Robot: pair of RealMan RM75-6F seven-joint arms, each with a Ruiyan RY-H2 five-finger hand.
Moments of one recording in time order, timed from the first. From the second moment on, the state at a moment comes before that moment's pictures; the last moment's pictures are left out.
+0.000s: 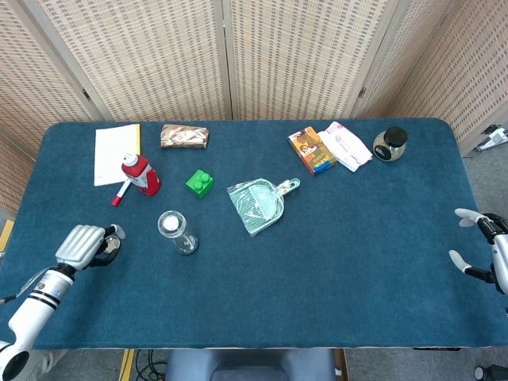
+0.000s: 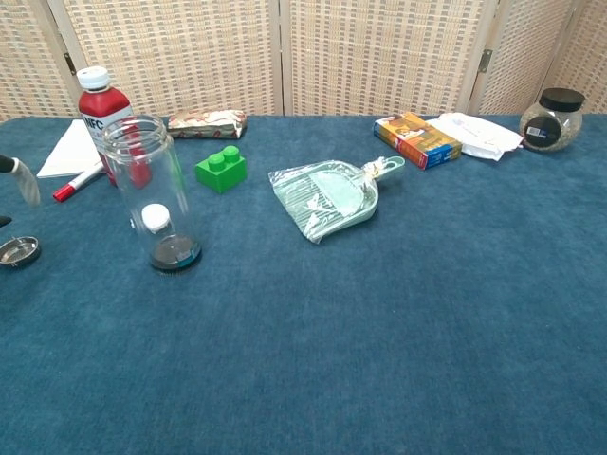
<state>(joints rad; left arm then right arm) -0.49 -1.22 -0.08 -1.36 1.45 0.97 -0.14 0.10 -0.92 0.13 -1.70 -1.44 1.45 0.21</state>
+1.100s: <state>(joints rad) -0.55 -1.39 -0.06 -1.07 1.35 0.84 -0.14 0.08 -0.91 0.13 -1.71 -1.43 1.46 0.21</state>
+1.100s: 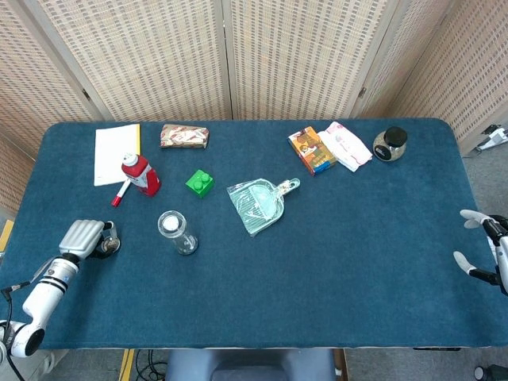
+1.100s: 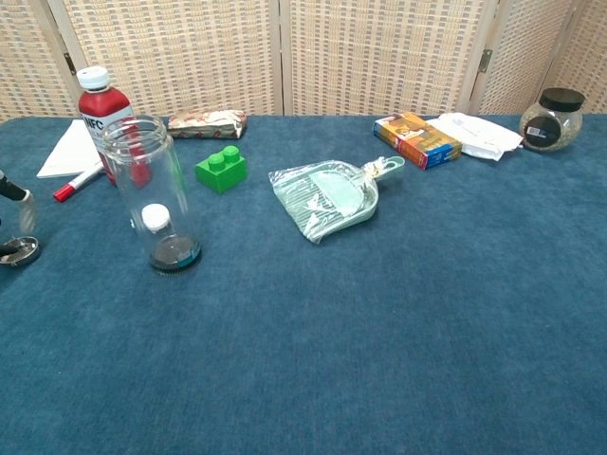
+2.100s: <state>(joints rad) -0.56 -1.45 -0.06 -0.99 1.32 0.80 -0.16 0.08 -0.90 0.13 -1.72 -1.43 1.47 0.20</state>
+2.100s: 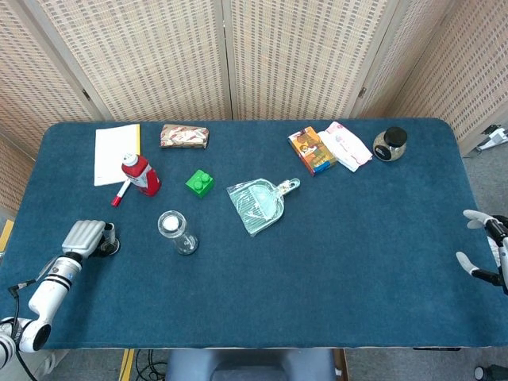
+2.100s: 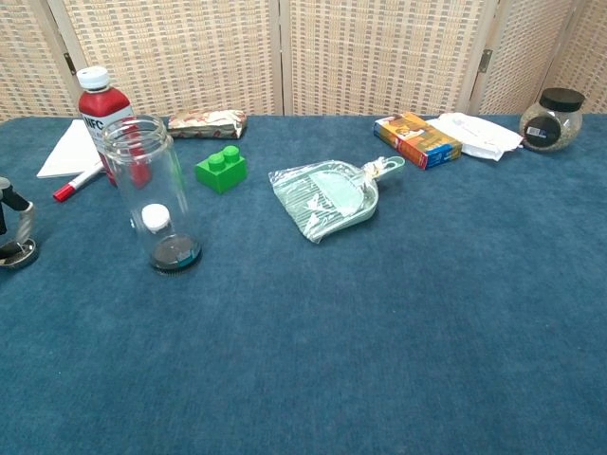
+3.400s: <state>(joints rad) -0.53 -0.95 -0.18 -1.64 1.40 1.00 -0.31 0.10 -0.90 0.13 -1.74 -1.43 1.45 0.17</state>
